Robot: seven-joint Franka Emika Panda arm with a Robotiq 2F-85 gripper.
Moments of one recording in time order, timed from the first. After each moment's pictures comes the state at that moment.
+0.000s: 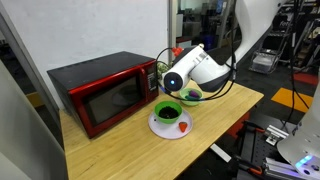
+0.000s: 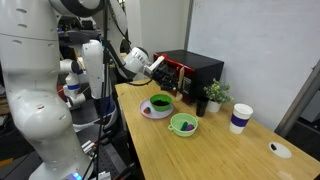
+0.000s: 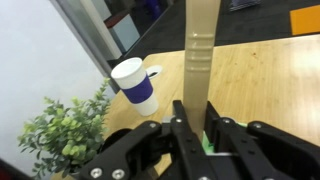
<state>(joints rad) 0.14 0.25 0.20 -2.22 -1.38 1.75 -0.29</state>
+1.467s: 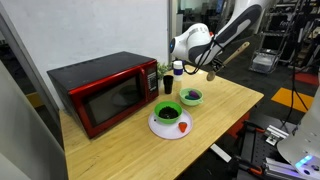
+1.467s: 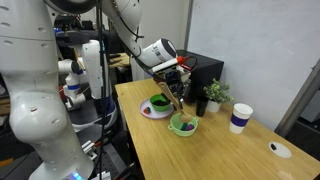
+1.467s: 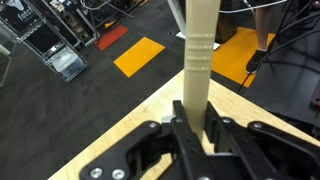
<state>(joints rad) 0.01 0.21 0.01 -2.10 -0.82 1.45 -0.15</state>
